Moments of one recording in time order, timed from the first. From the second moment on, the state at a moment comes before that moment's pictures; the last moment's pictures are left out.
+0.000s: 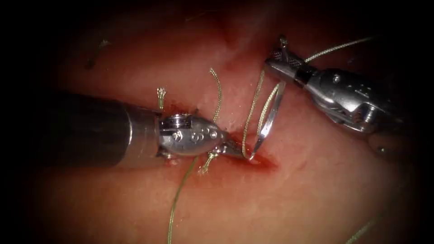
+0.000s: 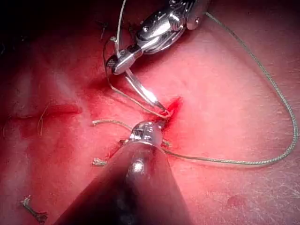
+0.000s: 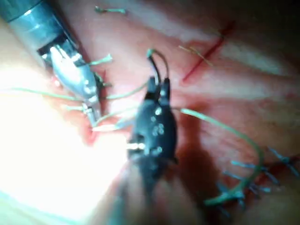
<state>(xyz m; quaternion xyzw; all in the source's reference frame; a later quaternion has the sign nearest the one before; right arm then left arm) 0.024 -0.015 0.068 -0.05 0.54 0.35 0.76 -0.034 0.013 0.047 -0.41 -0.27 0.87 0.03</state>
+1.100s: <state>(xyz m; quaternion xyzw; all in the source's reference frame) 0.025 -0.017 0.067 -0.06 0.54 0.33 0.77 -0.036 0.013 0.052 -0.32 -0.46 0.83 -0.03</state>
